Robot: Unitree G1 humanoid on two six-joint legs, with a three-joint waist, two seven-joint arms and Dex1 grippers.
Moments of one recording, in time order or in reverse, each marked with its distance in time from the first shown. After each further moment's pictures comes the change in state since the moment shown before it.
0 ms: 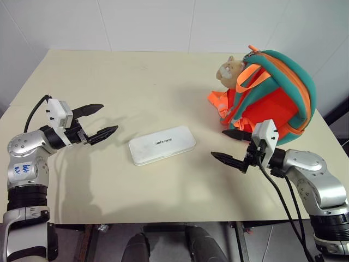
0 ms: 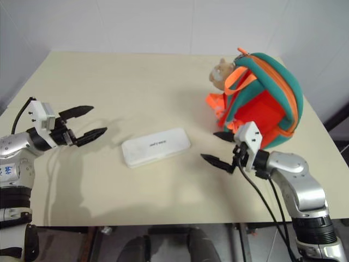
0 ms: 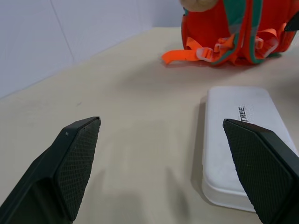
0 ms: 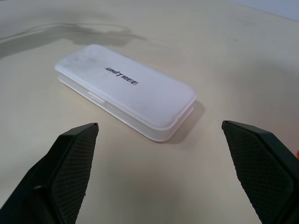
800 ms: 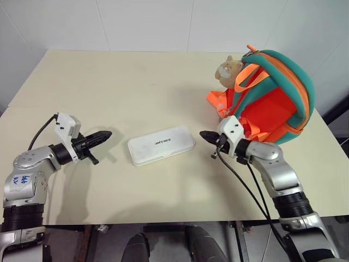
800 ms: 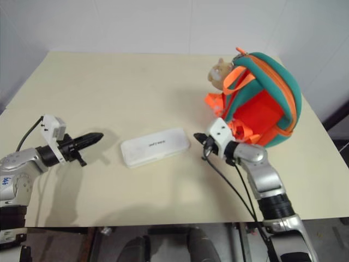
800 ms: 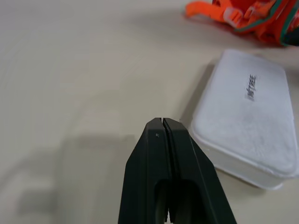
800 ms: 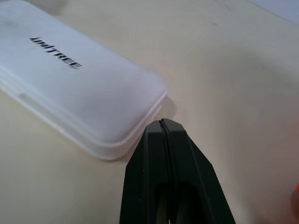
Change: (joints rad) left arm 0.224 -0.001 0.011 -0.310 -0.040 0.474 0.249; right arm -0.243 0.205 0.211 0.348 -0.333 -0.182 -0.175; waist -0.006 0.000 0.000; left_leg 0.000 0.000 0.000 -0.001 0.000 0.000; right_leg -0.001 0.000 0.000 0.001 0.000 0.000
